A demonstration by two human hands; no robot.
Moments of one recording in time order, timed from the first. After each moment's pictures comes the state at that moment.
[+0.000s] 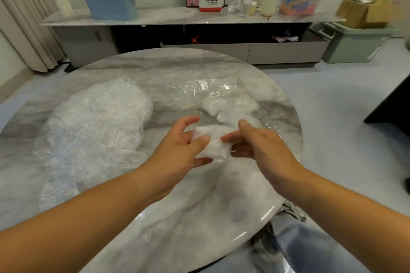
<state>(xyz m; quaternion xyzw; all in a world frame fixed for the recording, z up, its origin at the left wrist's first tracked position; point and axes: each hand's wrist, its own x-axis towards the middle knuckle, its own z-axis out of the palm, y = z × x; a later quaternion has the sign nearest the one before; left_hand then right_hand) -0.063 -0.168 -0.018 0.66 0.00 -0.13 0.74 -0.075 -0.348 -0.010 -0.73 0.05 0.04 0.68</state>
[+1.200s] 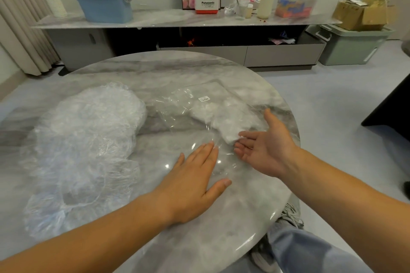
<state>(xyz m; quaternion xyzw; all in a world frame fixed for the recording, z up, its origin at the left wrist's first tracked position) -0.057 -0.182 -0.067 0.95 -0.27 -0.14 0.13 -0.010 -0.387 -0.034 -0.44 0.28 0.16 0.84</state>
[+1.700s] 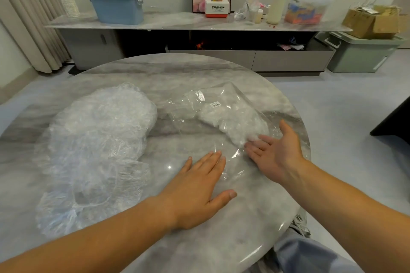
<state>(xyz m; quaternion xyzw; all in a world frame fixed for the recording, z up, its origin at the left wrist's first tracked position) -0.051 -0.168 -0.074 0.94 -0.30 -0.15 0.10 0.002 -0.383 -0.054 -0.37 0.33 0.05 0.87</state>
